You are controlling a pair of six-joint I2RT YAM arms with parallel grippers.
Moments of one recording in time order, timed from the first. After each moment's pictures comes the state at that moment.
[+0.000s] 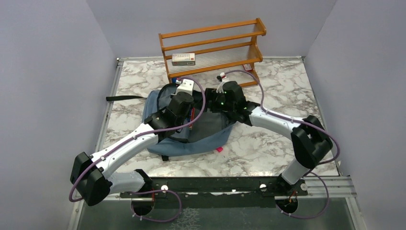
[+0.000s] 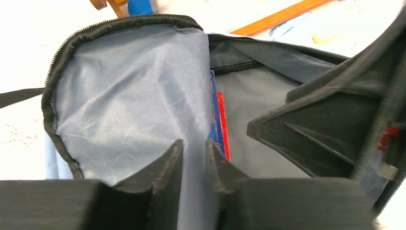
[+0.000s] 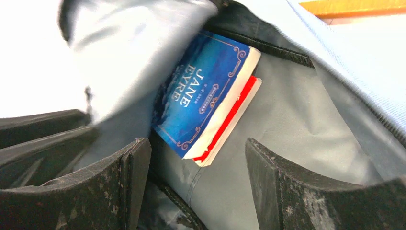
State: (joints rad) left arm -0.77 1.19 0.97 -0.34 -0.56 -0.24; right arm 0.70 1.68 1.09 0.15 -0.19 0.65
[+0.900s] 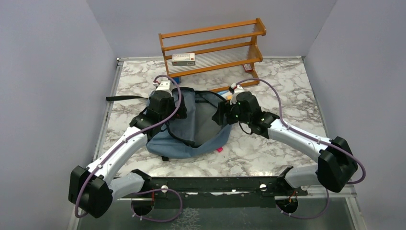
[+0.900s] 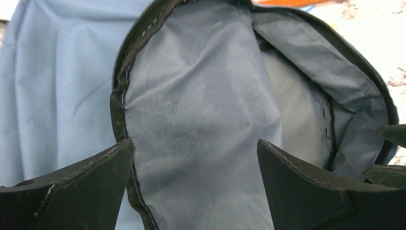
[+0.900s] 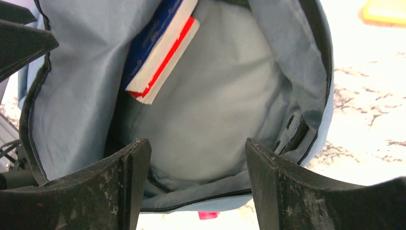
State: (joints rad) left arm -0.49 1.10 0.85 -0.32 -0.21 -0.40; right arm 0.70 1.34 0.88 -0.07 -0.03 0.41
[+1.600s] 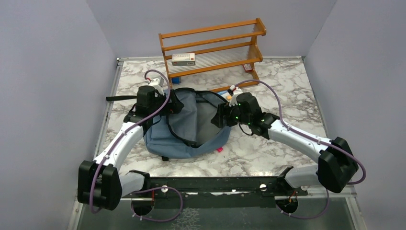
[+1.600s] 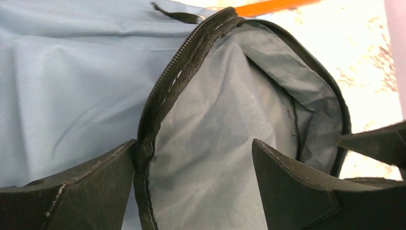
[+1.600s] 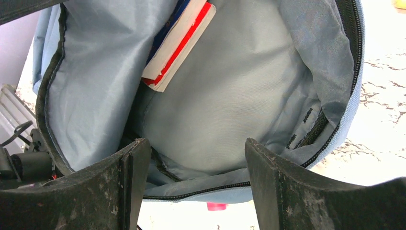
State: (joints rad) left arm -0.23 1.16 0.78 -0.15 0.22 -0.41; right arm 0.70 1.33 0.86 -0.08 -0.13 0.43
